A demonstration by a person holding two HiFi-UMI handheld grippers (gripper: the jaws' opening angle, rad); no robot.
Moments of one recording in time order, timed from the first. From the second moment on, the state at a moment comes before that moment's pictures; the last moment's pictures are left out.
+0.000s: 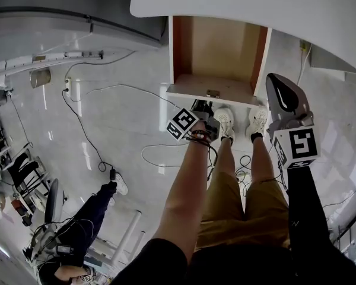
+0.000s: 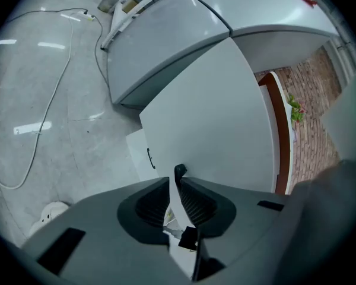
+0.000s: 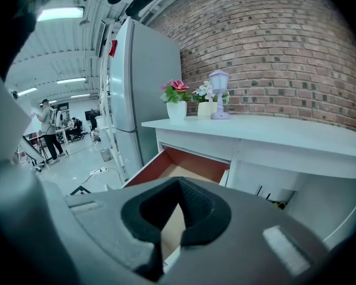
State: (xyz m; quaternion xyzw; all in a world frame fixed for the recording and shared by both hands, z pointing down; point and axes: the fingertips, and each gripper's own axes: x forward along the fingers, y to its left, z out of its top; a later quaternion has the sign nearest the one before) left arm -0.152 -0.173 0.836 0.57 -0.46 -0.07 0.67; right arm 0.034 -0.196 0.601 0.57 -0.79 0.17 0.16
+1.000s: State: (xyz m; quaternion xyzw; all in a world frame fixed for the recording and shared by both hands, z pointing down) left arm -0.165 -0.162 0.878 0.52 -0.48 -0.04 0.71; right arm 0.046 -0.177 0.598 0.60 -0.77 0.17 0.16
